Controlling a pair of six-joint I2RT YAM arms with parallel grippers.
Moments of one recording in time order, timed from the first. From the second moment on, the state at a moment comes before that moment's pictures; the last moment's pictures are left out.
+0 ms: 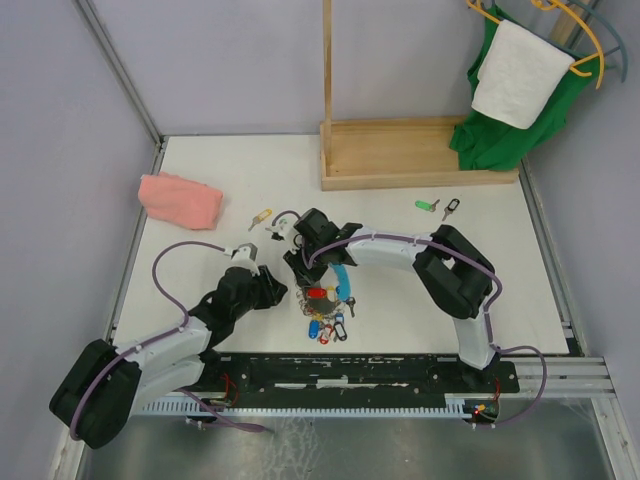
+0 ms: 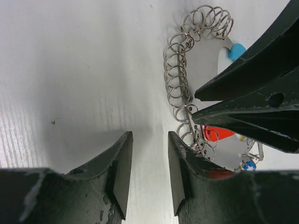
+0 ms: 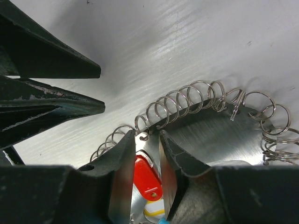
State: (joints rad) left arm -0.56 0.96 0.13 0.25 -0.05 -0.66; right arm 0.92 2.00 1.35 -0.31 -0.29 0.01
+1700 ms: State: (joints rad) left arm -0.56 1.03 0.13 0.96 0.46 -0.30; right arm 0.73 1.36 0.86 -0.06 -0.63 -0.48
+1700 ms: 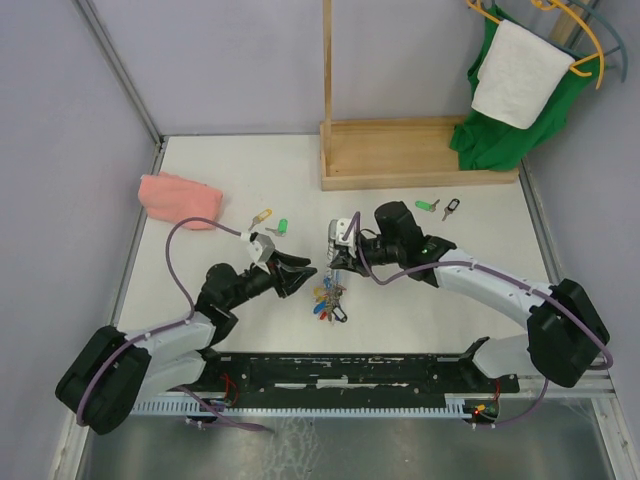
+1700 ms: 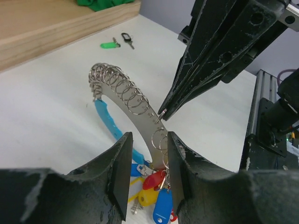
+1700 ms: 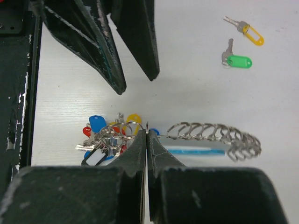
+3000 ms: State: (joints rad) left arm -0.64 1.22 0.30 0.88 0.72 0.22; right arm 0.72 1.30 0.88 -0.22 -0.73 -0.74
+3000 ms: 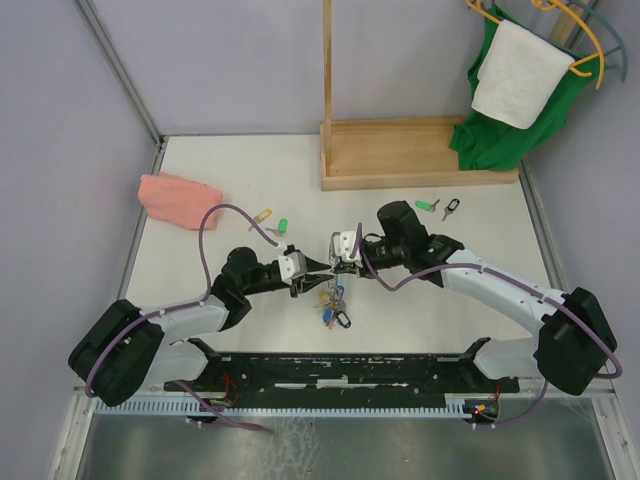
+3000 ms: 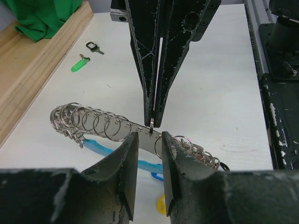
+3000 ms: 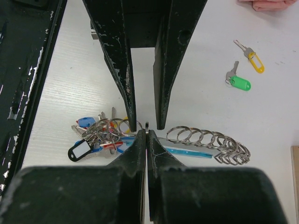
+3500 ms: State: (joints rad) left arm -0.67 1.24 0.33 0.85 0.72 0.24; right arm 0.72 1.32 0.91 -0.26 -0.73 -0.71
